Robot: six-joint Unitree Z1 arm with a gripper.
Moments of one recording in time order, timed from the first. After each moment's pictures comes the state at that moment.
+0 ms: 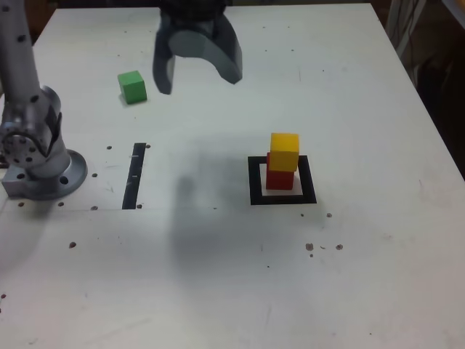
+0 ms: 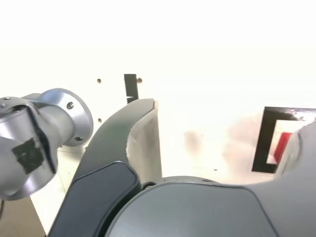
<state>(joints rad) 0.10 1.67 -1.35 1.44 0.19 0.03</state>
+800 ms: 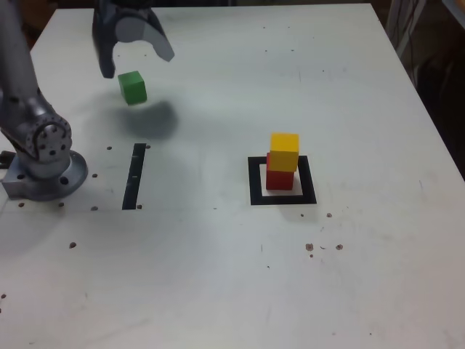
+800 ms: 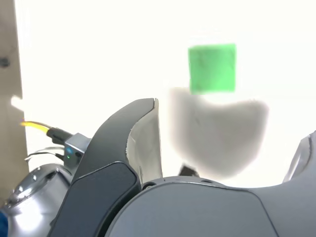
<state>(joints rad) 0.82 1.70 -1.12 1.22 0.26 0.39</state>
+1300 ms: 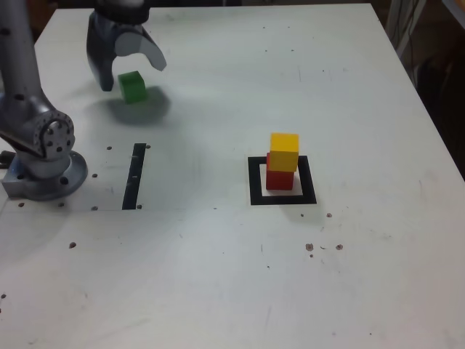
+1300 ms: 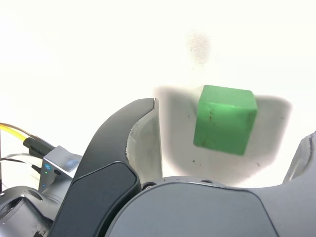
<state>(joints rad) 0.95 1.77 -1.05 1.07 0.25 0.39</state>
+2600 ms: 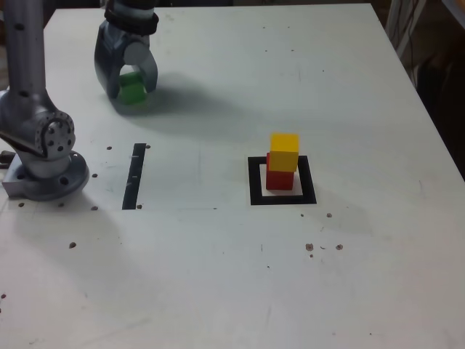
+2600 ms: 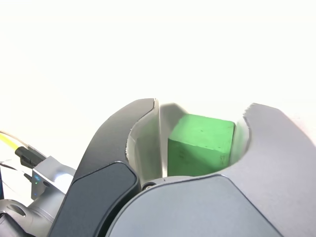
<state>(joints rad) 0.98 1.89 -1.09 1.04 0.26 0.41</state>
